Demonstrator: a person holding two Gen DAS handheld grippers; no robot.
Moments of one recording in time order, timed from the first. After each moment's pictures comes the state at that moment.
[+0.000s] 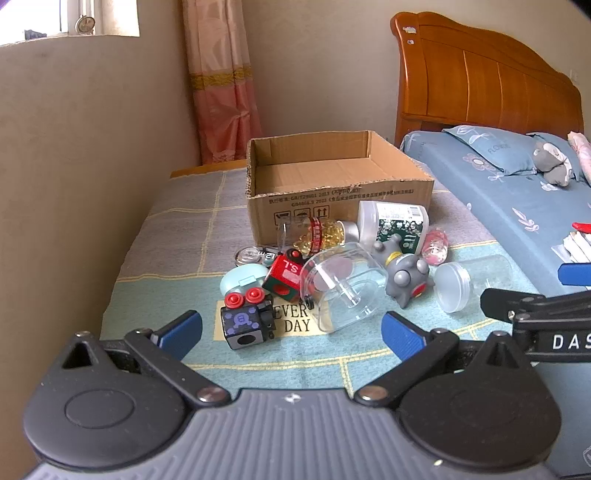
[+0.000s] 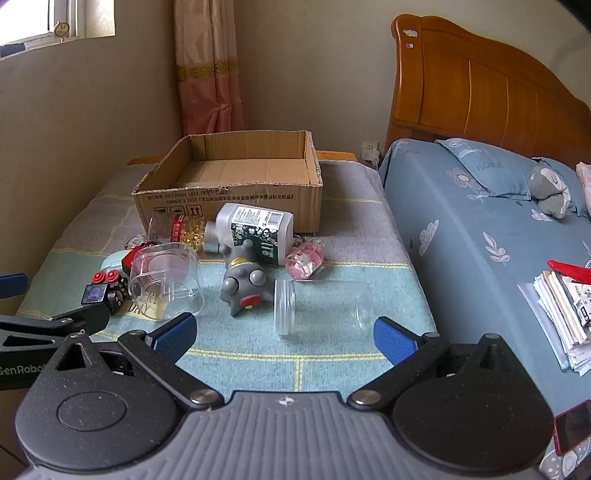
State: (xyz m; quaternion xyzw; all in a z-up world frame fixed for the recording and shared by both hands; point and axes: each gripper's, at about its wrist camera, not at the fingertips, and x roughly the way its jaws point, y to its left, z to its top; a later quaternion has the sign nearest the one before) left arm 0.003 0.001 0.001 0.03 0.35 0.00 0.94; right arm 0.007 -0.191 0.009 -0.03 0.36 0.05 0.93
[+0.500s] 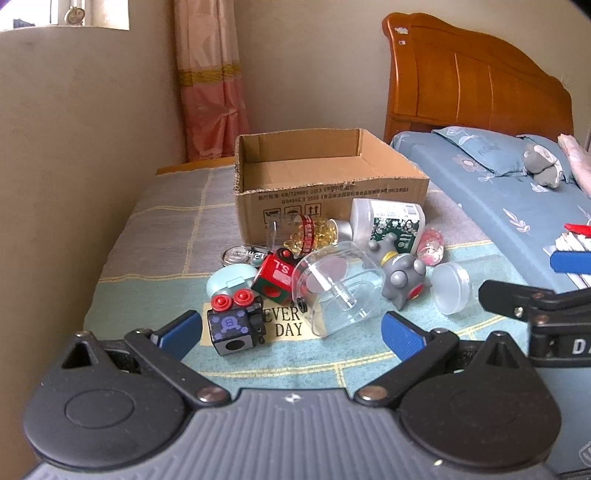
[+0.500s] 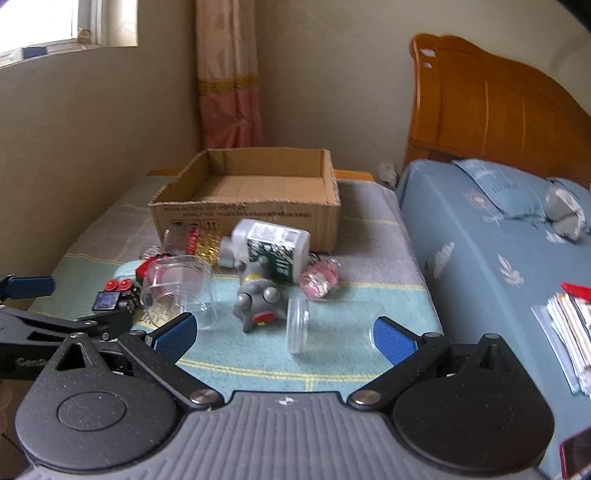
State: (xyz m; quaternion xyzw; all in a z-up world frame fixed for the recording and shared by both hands) left arm 0.016 0.007 -0.012 0.02 0.35 -0.03 0.94; right arm 0.007 -0.189 0.008 -0.04 0.33 0.09 0.94
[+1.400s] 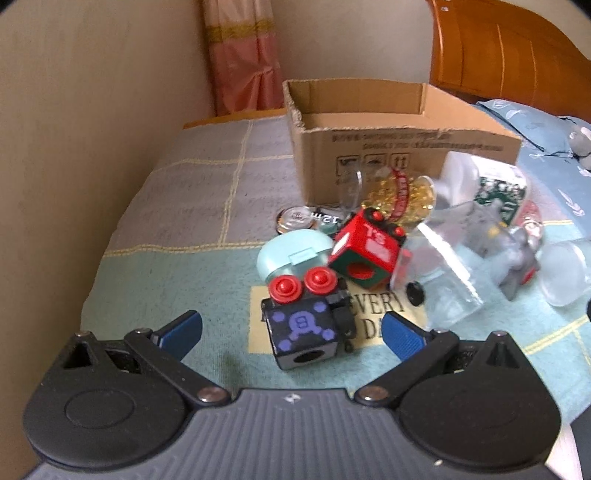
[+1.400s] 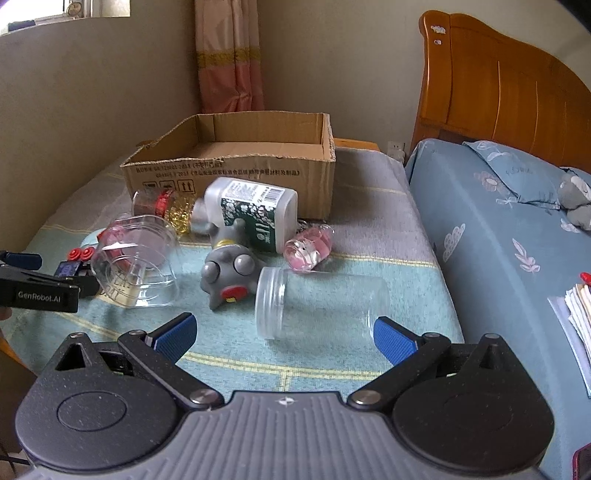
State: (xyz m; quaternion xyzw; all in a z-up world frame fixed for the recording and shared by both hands) left arm 0.078 0.052 -0.077 0.02 0.40 0.02 0.92; right arm 0.044 -0.208 -0.042 -0.04 0.36 0.09 0.93
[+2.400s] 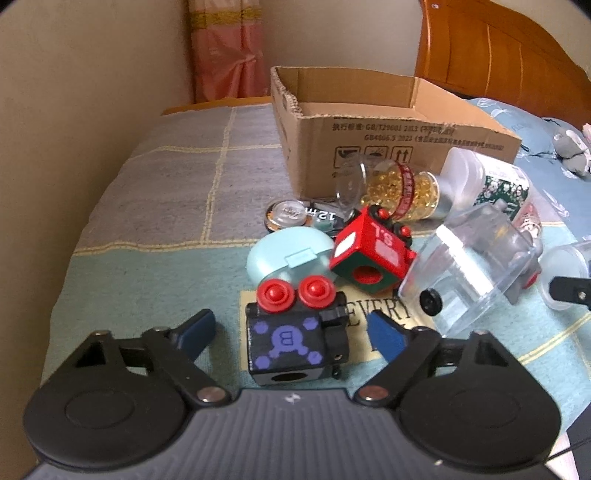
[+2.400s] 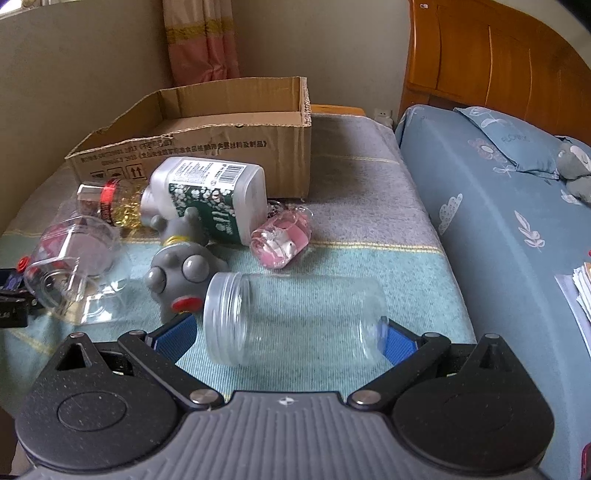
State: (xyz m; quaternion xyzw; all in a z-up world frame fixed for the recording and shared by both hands) left arm 0.092 0.063 -0.085 0.00 0.41 -0.02 0.91; right arm 0.098 -0.212 -0.068 -0.02 0.41 0.06 0.91
